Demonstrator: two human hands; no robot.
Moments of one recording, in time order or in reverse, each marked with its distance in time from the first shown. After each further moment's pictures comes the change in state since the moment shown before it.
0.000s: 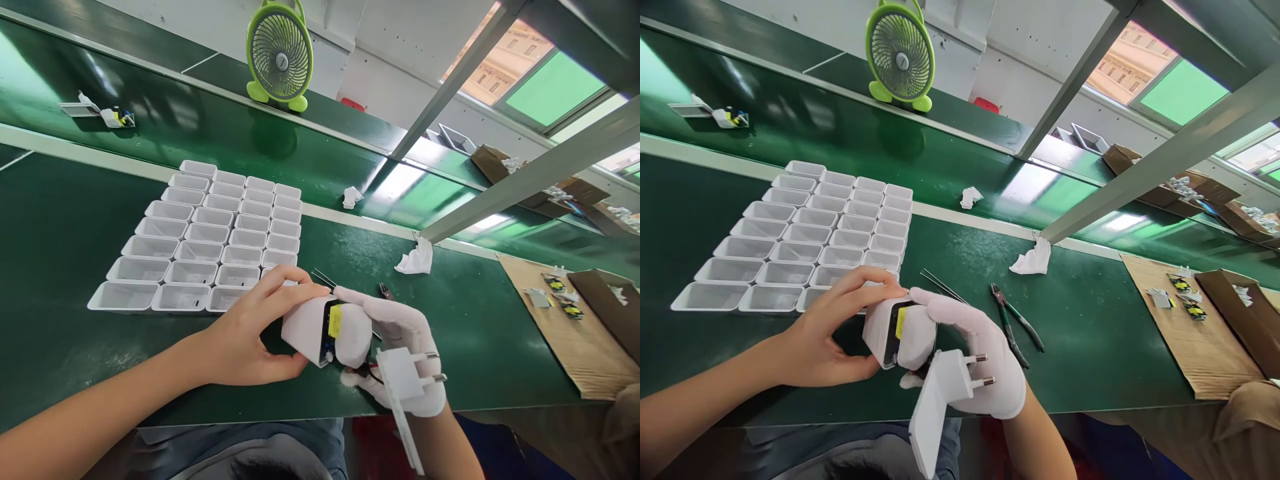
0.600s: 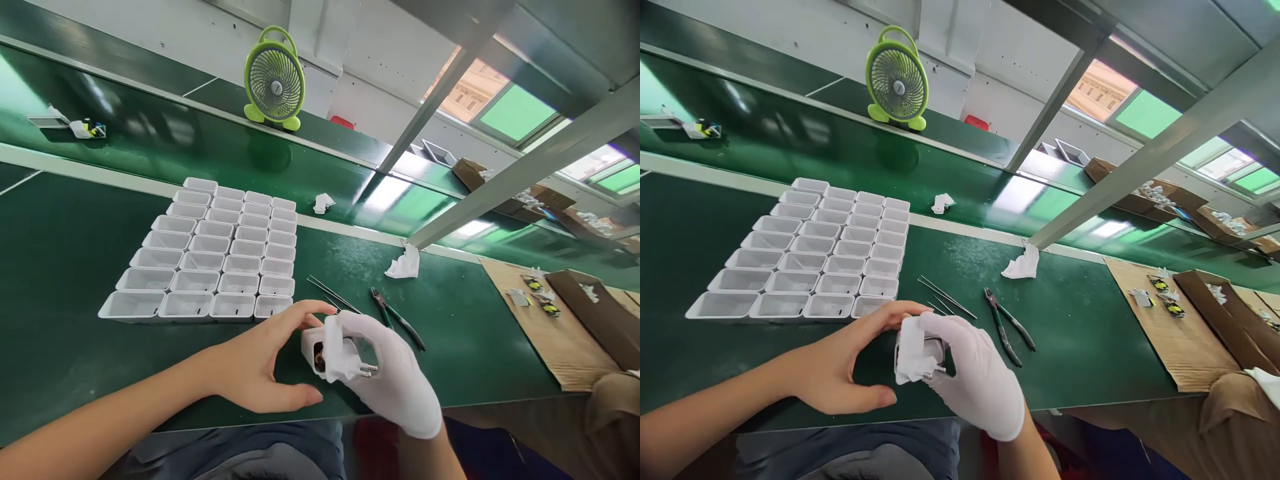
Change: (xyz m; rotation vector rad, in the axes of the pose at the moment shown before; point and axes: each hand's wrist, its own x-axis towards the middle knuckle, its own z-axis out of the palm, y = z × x) left_hand -0.006 0.006 0.013 -0.385 -0.303 -0.225; right_hand -0.016 0.003 -0.001 -0.679 -0.079 -0.113
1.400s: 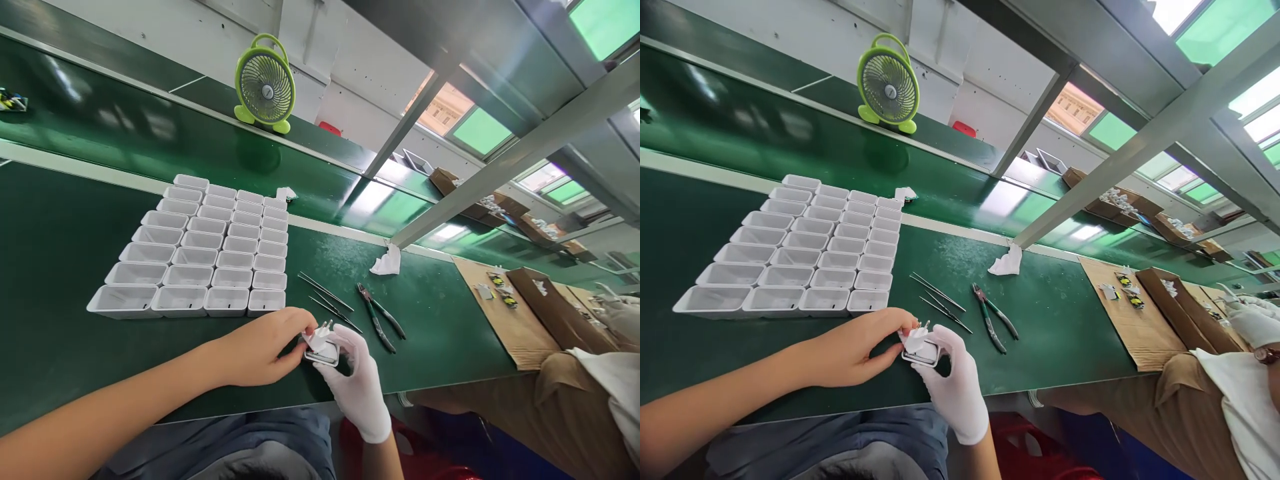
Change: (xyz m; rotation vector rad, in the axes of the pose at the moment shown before) left_hand 0.004 -0.021 0.012 0.362 0.013 0.095; right_hand -0.068 0.012 0.060 0.175 0.246 0.403
